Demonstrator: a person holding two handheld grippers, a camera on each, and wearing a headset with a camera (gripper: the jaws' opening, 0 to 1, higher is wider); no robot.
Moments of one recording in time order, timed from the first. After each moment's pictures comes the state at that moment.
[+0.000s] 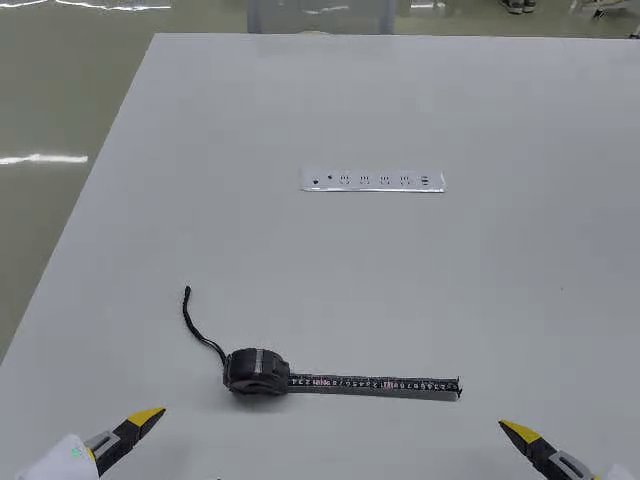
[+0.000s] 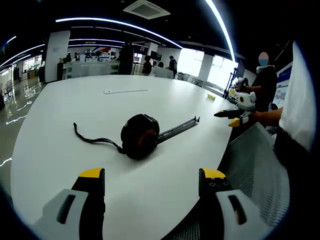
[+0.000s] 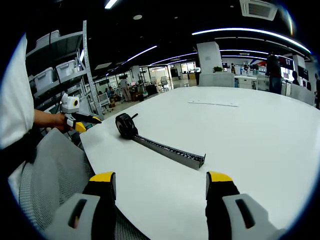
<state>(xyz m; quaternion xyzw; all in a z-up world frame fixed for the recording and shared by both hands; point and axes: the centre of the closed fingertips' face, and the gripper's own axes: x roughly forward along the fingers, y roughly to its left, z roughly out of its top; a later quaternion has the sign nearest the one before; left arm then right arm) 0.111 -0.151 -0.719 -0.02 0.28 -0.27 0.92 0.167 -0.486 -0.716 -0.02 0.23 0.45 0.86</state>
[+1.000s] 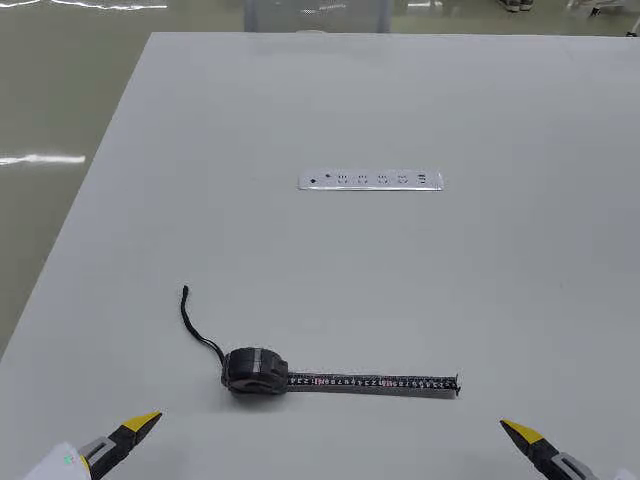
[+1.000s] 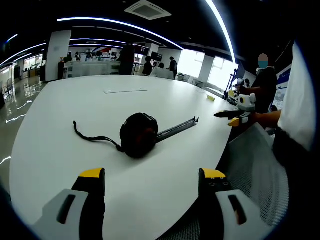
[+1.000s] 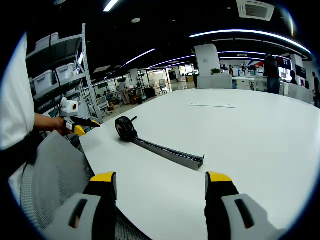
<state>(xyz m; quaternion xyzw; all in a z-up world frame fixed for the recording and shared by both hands) 0.106 -0.152 -0.720 -0.03 0.28 -0.27 0.92 0.167 -0.488 -0.714 -0.01 0.22 0.44 0.87</state>
